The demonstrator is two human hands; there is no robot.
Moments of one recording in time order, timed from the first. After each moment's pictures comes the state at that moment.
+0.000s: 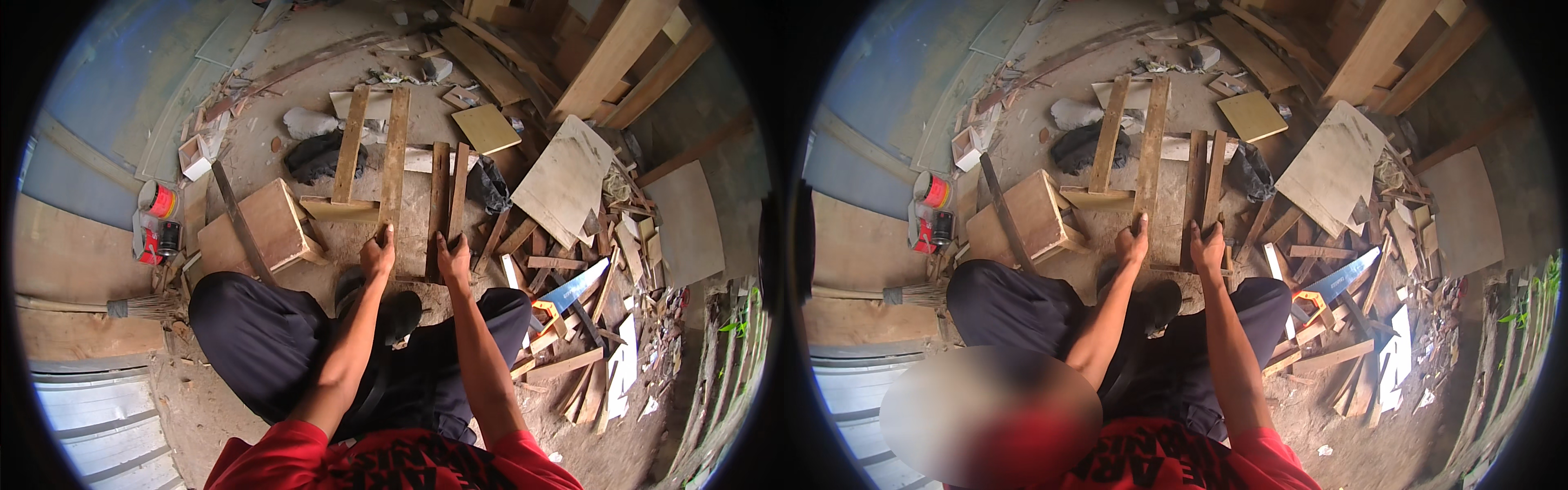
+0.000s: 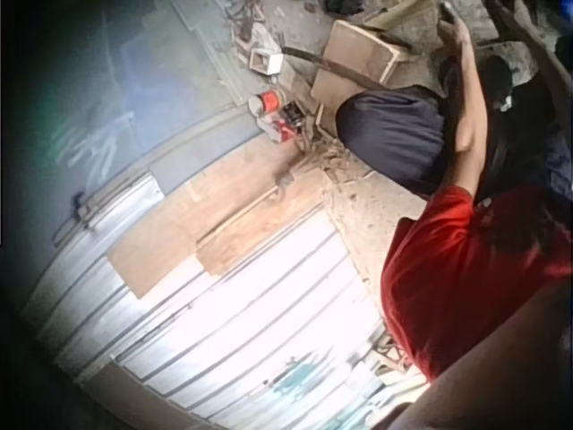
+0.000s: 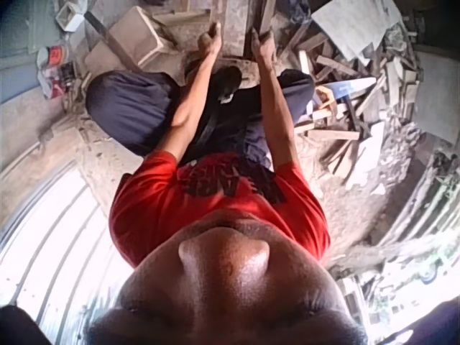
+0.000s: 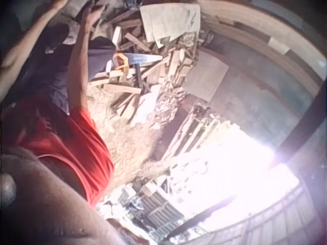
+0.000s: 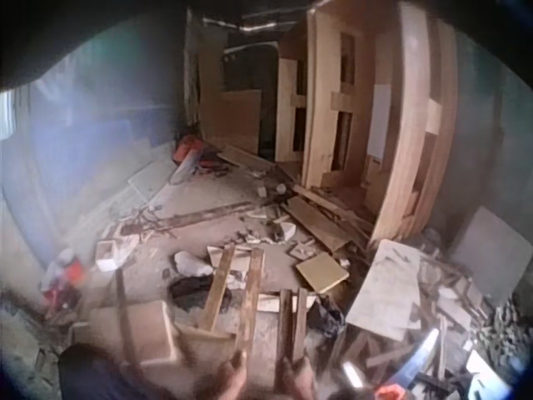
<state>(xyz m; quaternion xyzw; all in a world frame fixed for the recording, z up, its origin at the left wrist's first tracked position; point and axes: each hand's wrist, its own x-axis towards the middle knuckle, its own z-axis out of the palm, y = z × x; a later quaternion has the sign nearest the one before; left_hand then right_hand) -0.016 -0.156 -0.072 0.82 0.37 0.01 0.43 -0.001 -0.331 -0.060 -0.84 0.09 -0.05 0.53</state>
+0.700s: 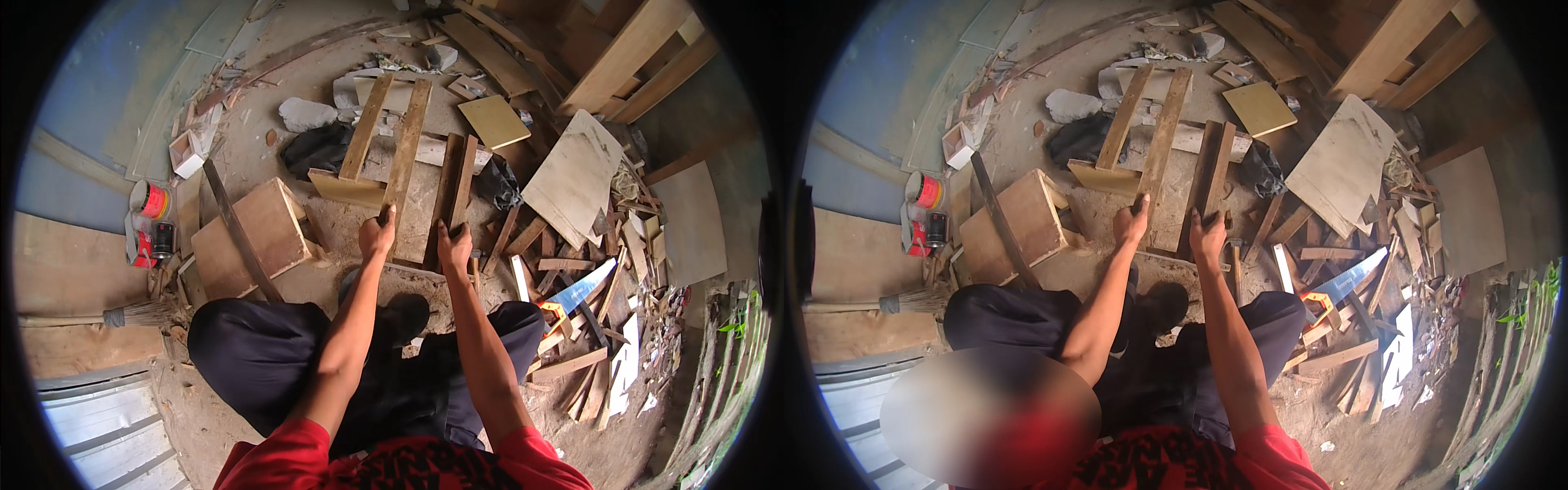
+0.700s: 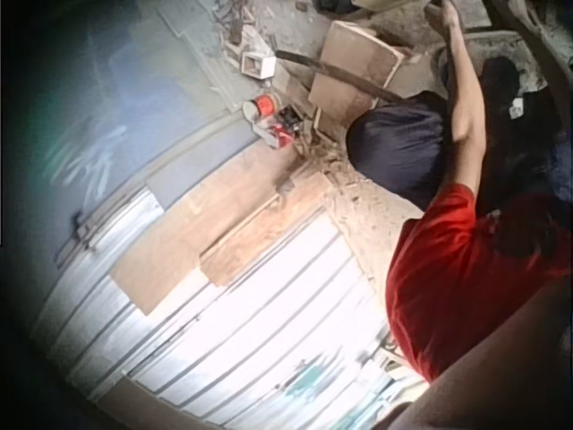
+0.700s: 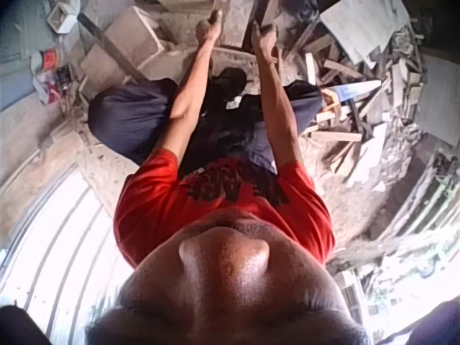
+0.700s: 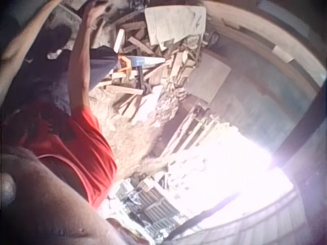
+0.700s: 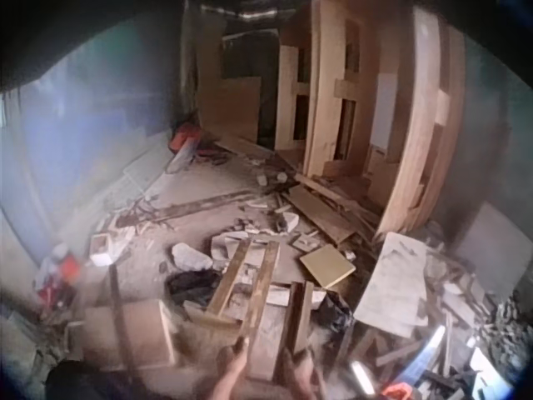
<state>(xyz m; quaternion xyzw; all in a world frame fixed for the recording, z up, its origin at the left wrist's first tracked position) 0.041 -0.125 -0.077 0.84 0.35 -0.05 0.41 0.041 -0.306 -0.099 -0.84 0.16 -0.09 0.50</state>
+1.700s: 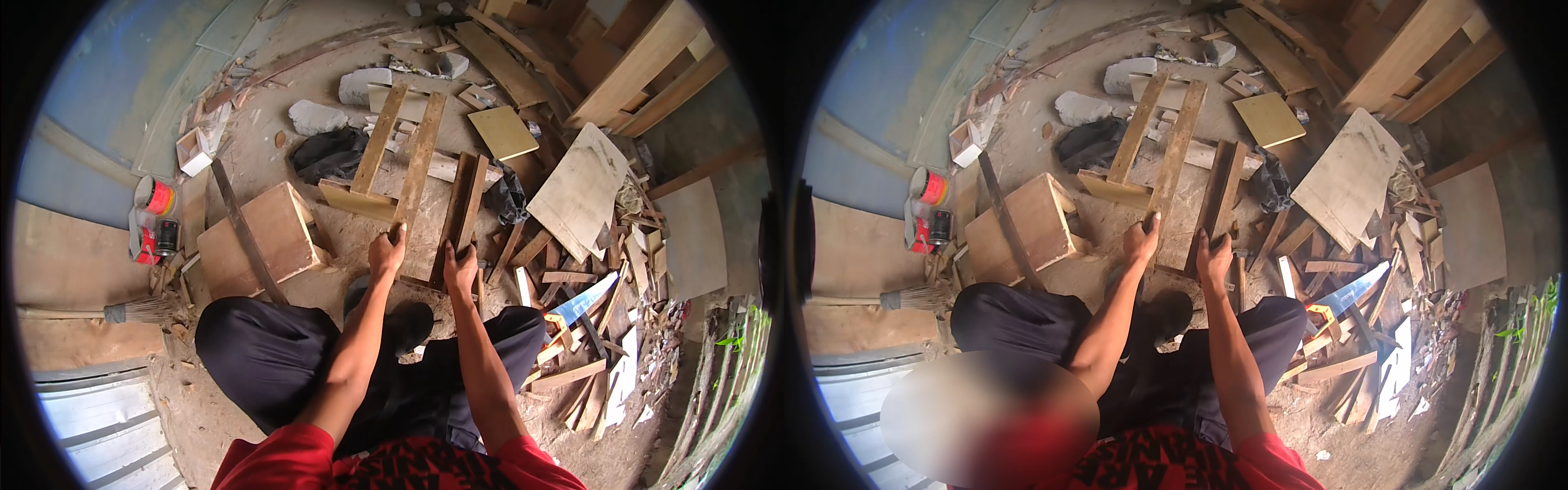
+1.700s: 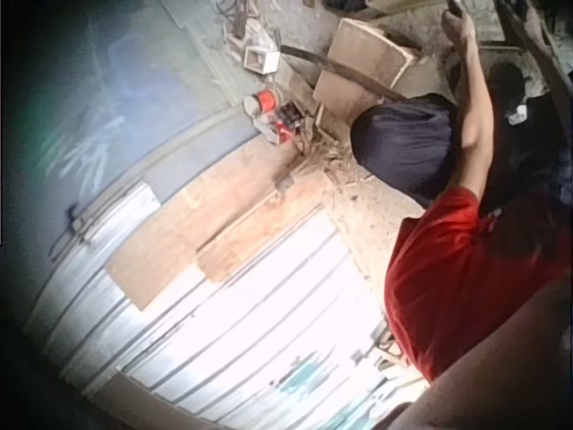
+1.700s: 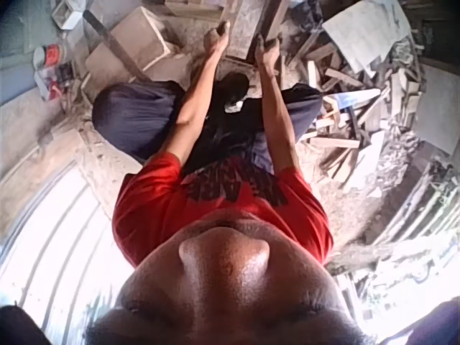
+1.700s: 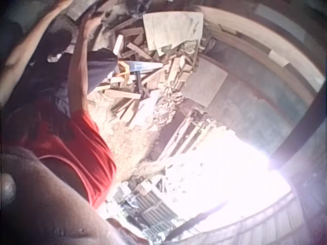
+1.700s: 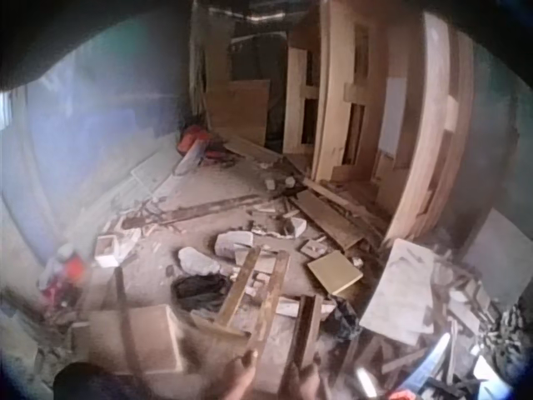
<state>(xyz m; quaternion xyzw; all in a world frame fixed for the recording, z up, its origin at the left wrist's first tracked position) 0.024 -0.129 -0.078 0.86 0.32 -0.03 0.40 0.023 -0.299 -0.102 -0.83 0.14 -0.11 0.52</state>
